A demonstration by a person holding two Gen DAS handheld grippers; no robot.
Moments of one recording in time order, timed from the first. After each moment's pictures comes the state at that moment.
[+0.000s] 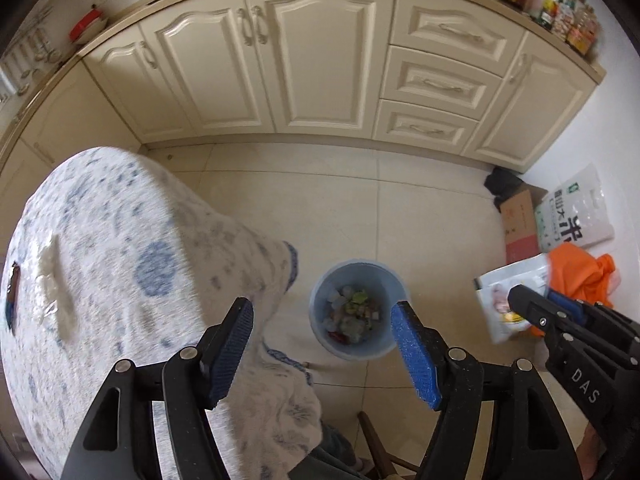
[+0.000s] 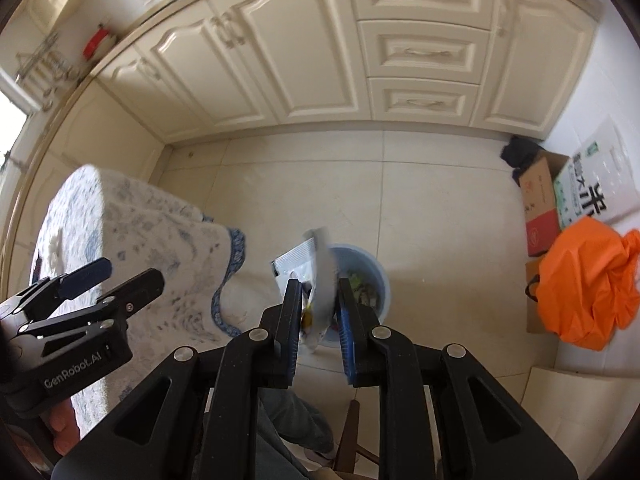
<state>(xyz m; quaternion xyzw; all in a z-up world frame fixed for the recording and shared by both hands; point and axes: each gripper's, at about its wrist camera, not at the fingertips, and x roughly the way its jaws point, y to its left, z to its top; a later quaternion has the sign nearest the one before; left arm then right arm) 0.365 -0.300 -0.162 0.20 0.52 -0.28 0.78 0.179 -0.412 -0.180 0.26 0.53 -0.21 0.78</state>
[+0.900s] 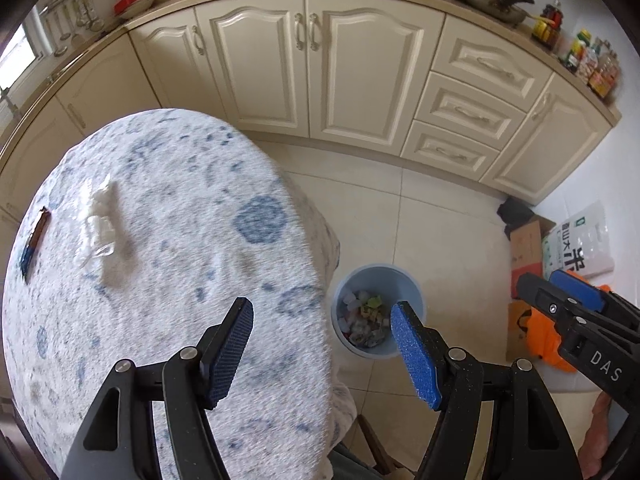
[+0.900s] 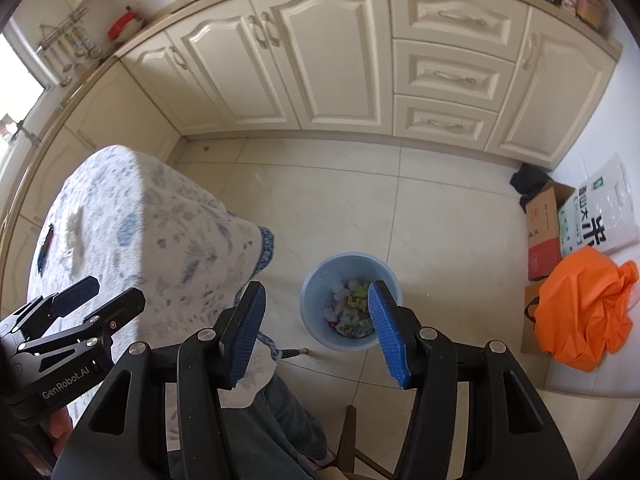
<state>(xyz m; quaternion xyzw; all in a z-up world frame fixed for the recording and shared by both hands) 0.350 -0.192 -0.131 0.14 0.52 -0.25 0.81 0.197 -0.361 -0.150 0.22 0.52 -0.19 0.80</state>
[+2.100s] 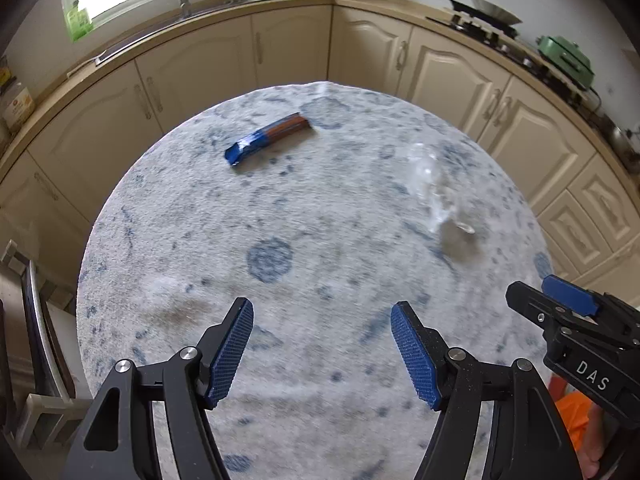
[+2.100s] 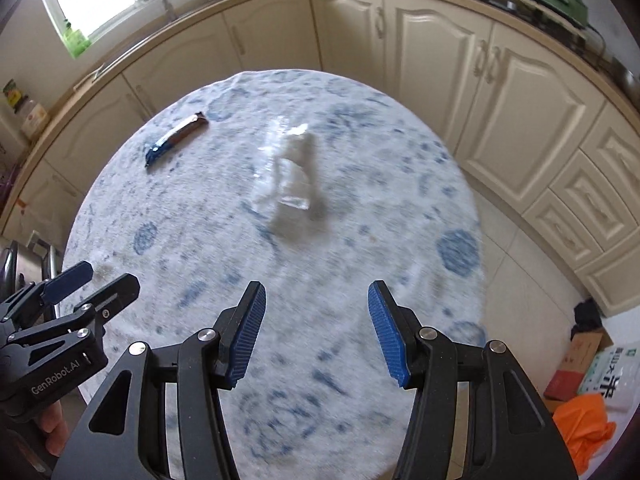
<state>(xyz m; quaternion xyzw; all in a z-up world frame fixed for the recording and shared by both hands) 0.374 0.097 -0.098 -0.02 0.51 -0.06 0.86 0.346 -0.108 -0.139 0.06 0.55 0.04 0.83</state>
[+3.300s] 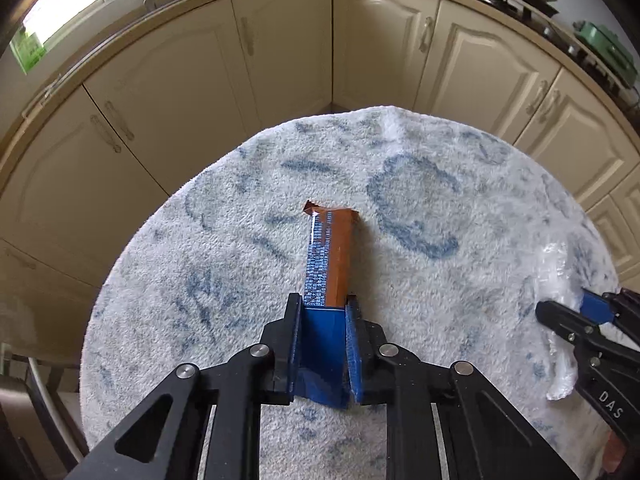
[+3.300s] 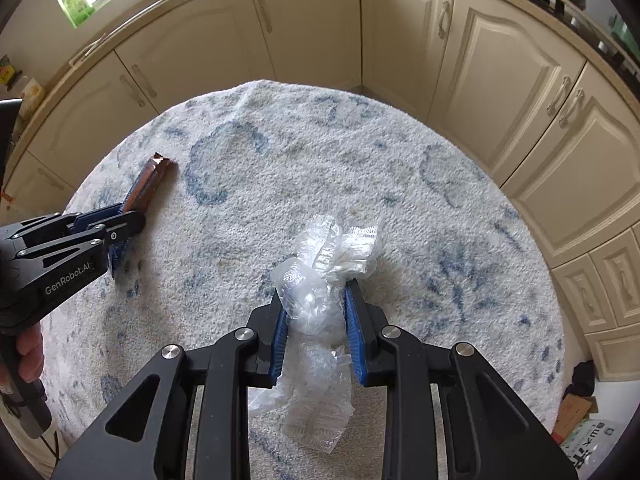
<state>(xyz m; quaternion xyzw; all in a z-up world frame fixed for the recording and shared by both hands) 0.627 0.123 -0.188 0.04 0.55 -0.07 0.83 0.527 -0.065 -0.204 0.02 0.58 0.08 0.81</state>
